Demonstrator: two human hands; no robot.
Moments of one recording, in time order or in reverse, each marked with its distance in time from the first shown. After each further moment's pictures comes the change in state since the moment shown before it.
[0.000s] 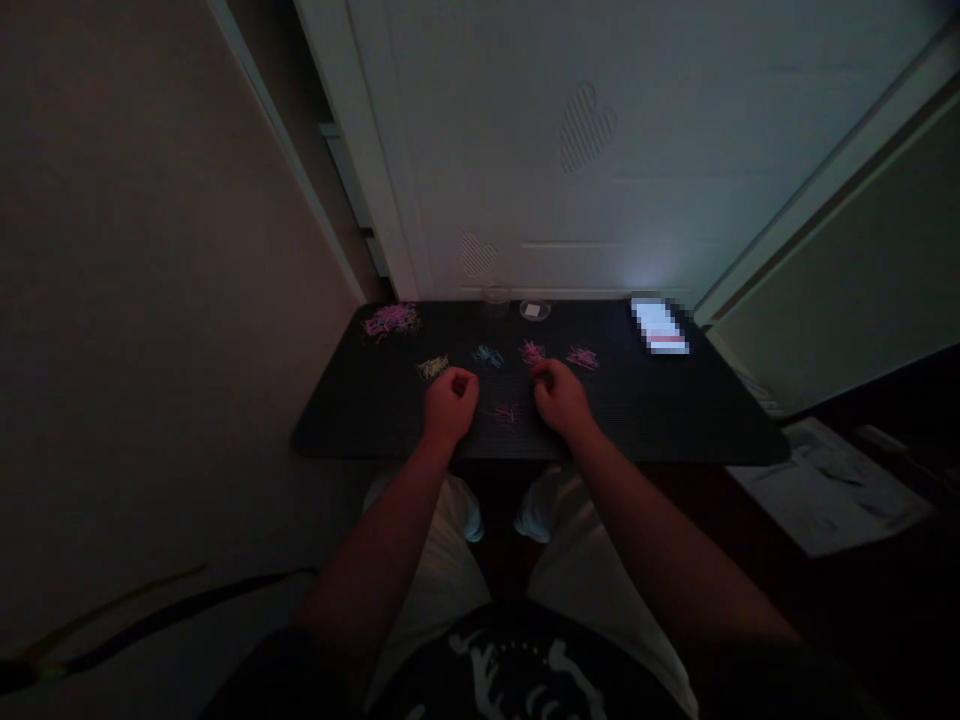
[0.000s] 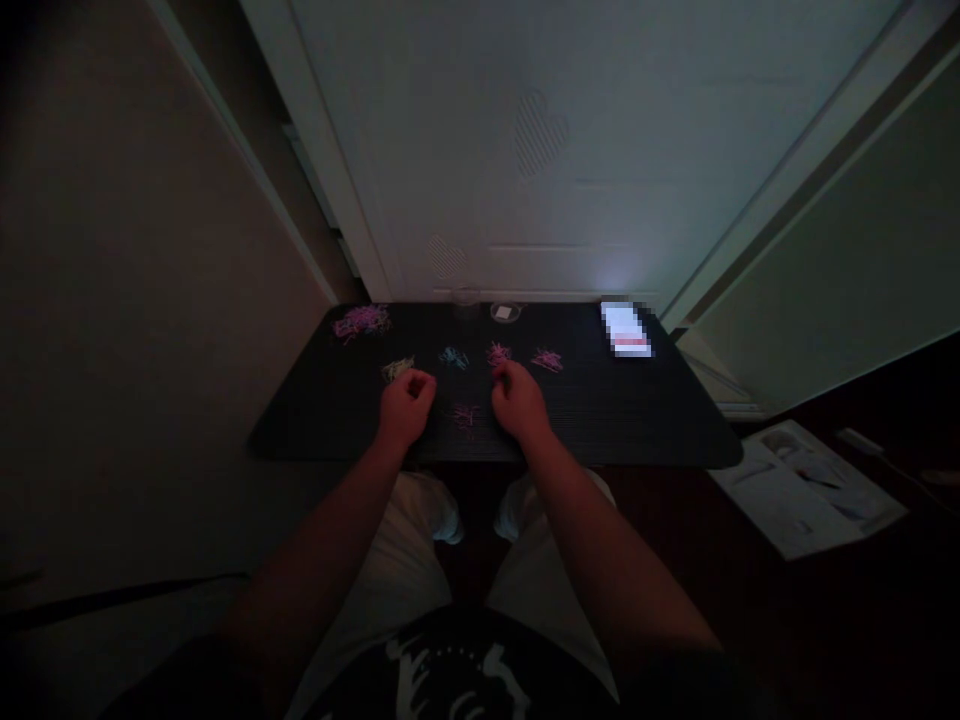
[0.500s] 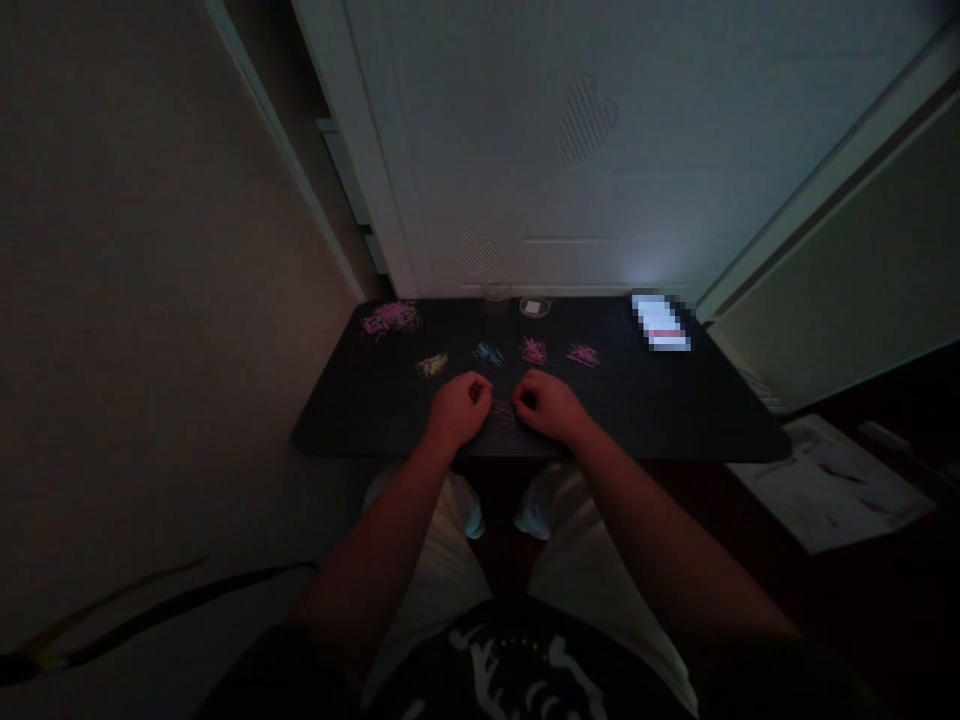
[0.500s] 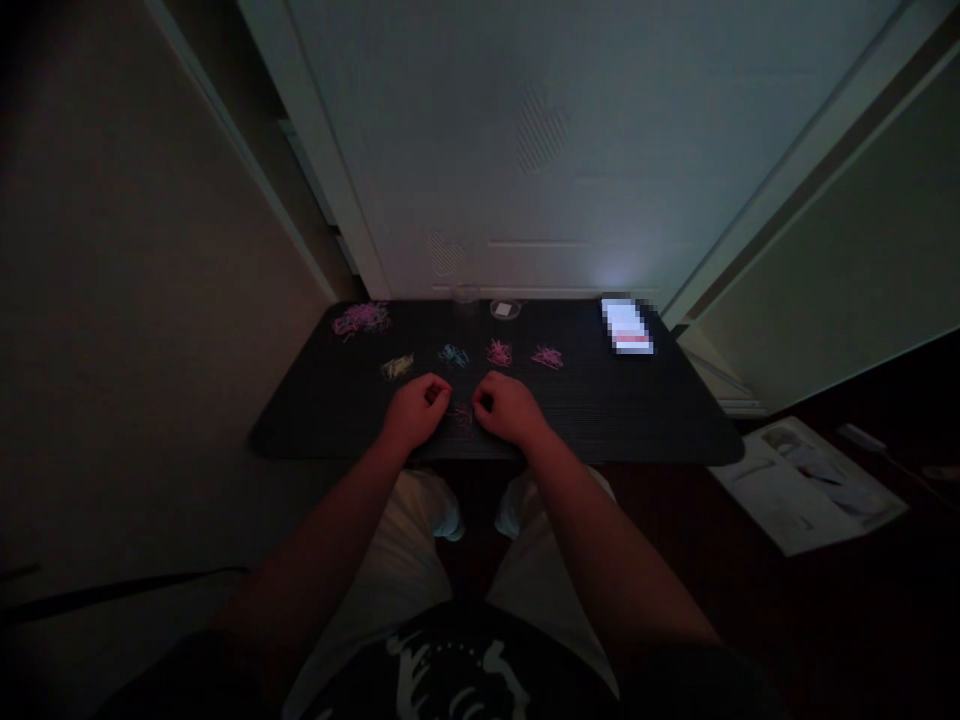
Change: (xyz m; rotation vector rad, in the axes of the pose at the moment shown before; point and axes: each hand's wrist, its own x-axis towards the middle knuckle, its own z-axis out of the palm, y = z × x) left_hand -0.002 -0.006 0.004 0.146 -0.190 0.118; right_hand -0.001 -0.006 -0.002 -0.108 -0.306 -0.286
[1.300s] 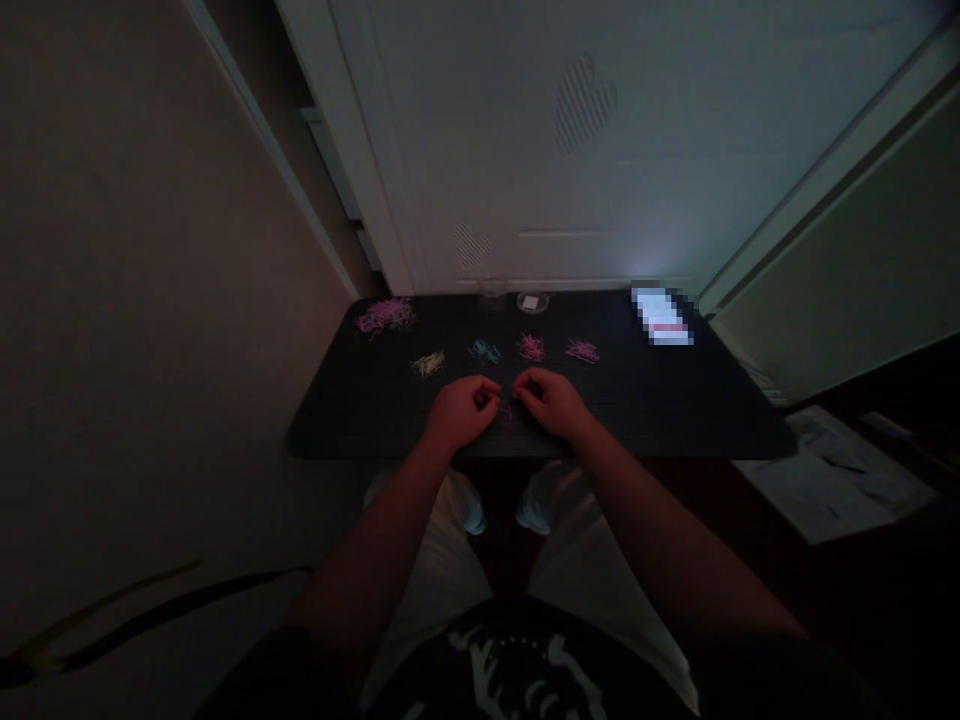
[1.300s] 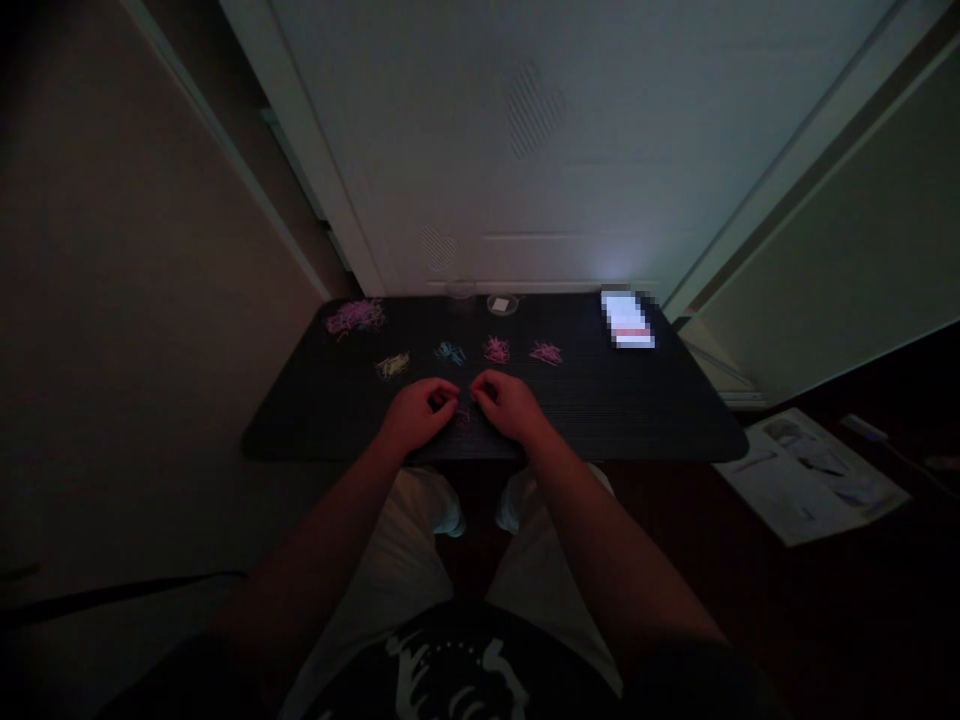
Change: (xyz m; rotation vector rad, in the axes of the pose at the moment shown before) left_hand -0.002 0.008 -0.003 0.012 -0.144 0.086; right_hand -0.002 0.005 0.003 0.264 0.068 0.133
